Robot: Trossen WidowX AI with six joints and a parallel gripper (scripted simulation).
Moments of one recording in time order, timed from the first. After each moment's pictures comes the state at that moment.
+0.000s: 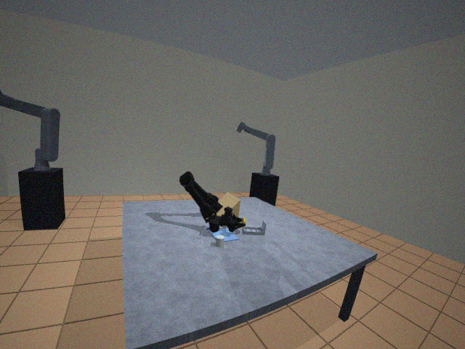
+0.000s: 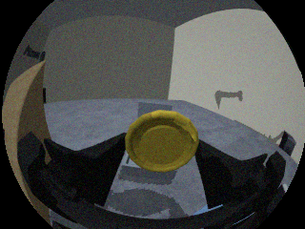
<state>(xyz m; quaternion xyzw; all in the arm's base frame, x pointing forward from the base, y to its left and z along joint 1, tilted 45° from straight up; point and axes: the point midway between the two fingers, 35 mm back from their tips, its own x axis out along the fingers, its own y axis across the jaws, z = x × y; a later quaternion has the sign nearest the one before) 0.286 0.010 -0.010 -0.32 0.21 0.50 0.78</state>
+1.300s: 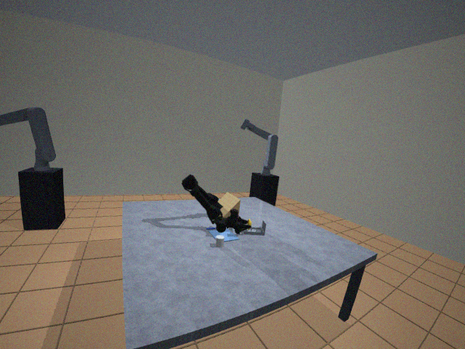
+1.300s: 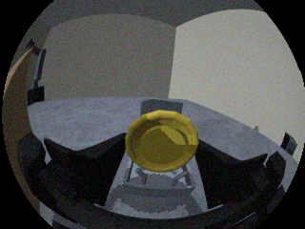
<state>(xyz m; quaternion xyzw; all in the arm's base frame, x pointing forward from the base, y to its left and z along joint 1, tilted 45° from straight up) 0.291 0.029 -0.048 -0.33 0.21 0.50 0.77</state>
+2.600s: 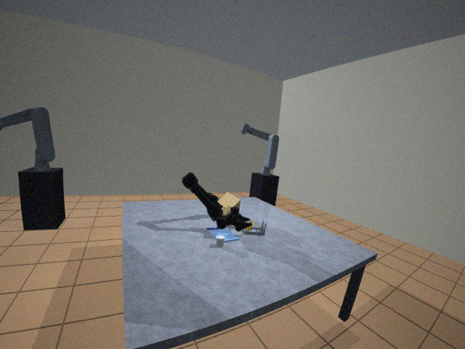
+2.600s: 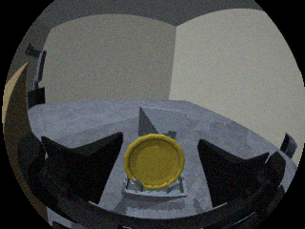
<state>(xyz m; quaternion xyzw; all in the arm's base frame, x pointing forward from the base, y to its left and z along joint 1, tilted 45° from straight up) 0.295 0.041 -0.035 -0.33 0.21 0.50 0.77</state>
